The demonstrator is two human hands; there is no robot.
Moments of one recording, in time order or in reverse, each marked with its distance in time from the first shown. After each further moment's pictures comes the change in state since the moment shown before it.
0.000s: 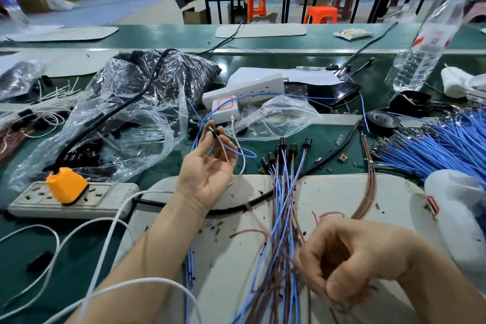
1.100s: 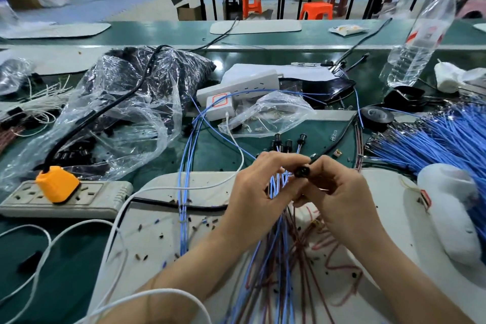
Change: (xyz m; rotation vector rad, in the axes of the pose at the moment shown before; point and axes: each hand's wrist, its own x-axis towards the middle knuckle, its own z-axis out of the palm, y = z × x) left_hand -0.044 -0.065 -0.003 1.445 -0.610 0.848; right_hand 0.030 0.012 -0.002 -0.398 1.259 -0.522
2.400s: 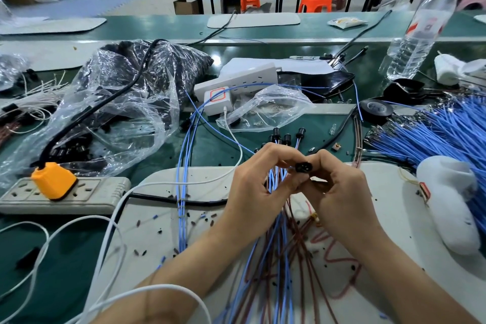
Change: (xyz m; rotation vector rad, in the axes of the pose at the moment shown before) left_hand -0.002 0.000 0.004 -0.138 -0.004 -0.052; right_hand -0.003 -0.002 0.003 -0.175 0.045 -0.198
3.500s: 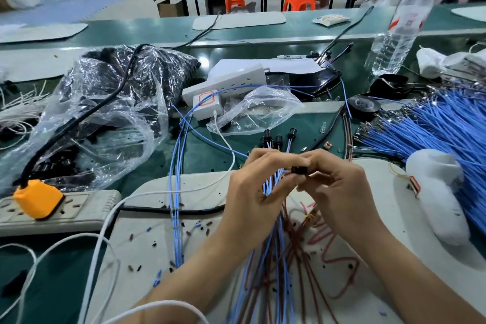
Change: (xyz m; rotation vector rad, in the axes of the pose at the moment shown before) left_hand 0.000 0.006 0.002 0.071 0.005 0.068; right_hand 0.004 0.004 -0.005 0.007 0.030 -0.016
